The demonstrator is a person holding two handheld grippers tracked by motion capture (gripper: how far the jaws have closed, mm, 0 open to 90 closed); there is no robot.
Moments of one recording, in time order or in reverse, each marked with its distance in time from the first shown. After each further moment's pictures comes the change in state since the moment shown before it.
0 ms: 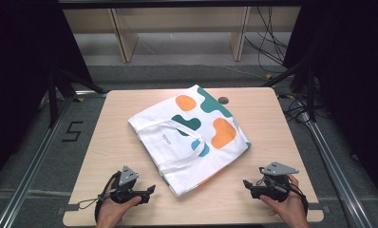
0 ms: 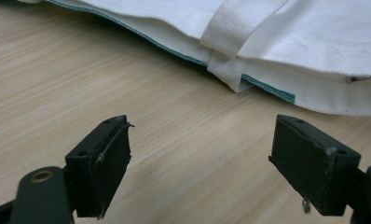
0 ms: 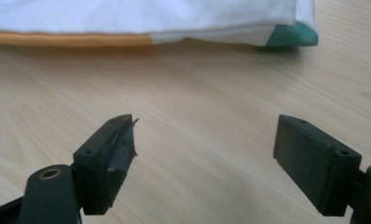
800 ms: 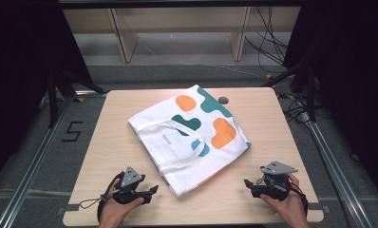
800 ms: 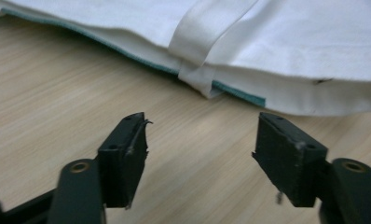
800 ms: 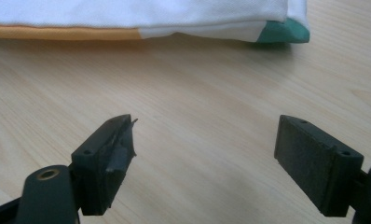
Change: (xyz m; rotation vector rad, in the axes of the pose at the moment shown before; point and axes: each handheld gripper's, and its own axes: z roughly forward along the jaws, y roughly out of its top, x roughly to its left) left arm -0.009 0.004 0.001 -0.046 -0.077 0.039; right arm -0.005 0.000 0.003 -0.004 -0.016 -0.041
